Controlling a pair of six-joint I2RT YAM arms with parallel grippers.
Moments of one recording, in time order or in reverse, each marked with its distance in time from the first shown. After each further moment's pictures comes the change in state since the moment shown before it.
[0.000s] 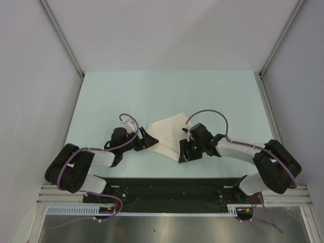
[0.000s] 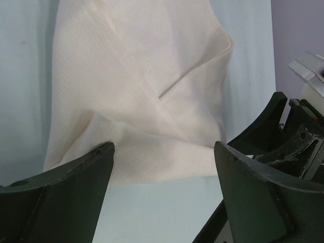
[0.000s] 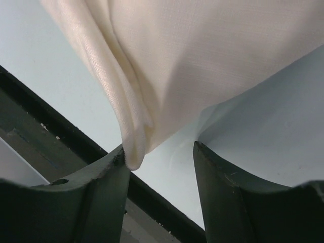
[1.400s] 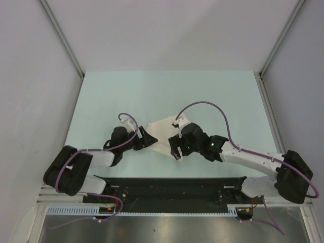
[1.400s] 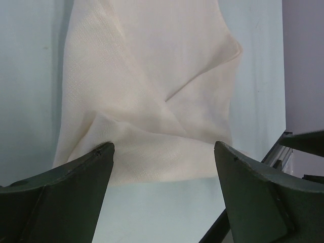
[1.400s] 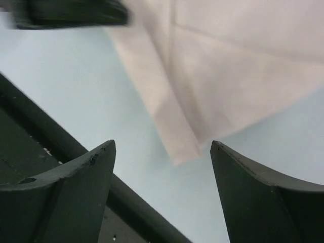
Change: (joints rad) left arm -0.001 -0.036 0.013 -0.073 -0.048 0.014; right arm 0.171 -0.140 0.153 -0.108 0.336 -0.113
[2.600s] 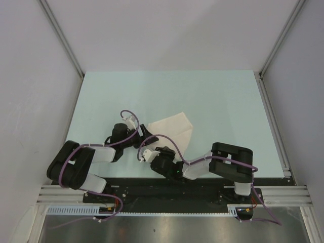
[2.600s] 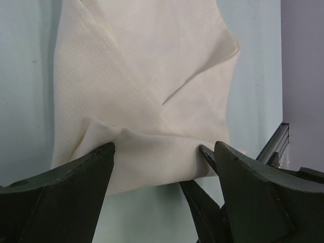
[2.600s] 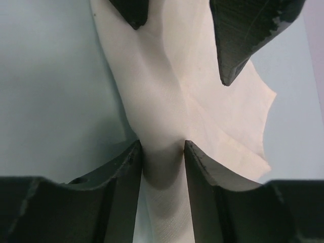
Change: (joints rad) left arm 0.027 0.077 0.064 -0.026 0.078 0.027; right arm 0.437 0.578 -0.016 0.743 0.781 -0.691
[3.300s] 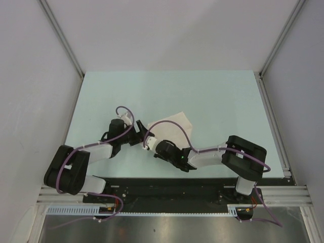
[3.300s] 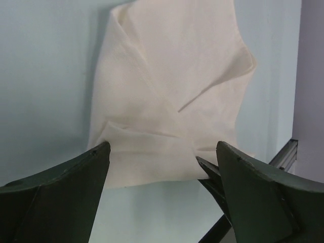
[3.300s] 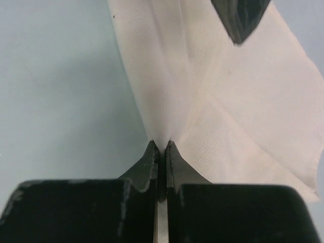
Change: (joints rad) left arm 0.058 -0.064 0.071 -0.191 -0.017 0.029; right arm -0.158 -0.109 0.042 -0.217 -0.401 0.113
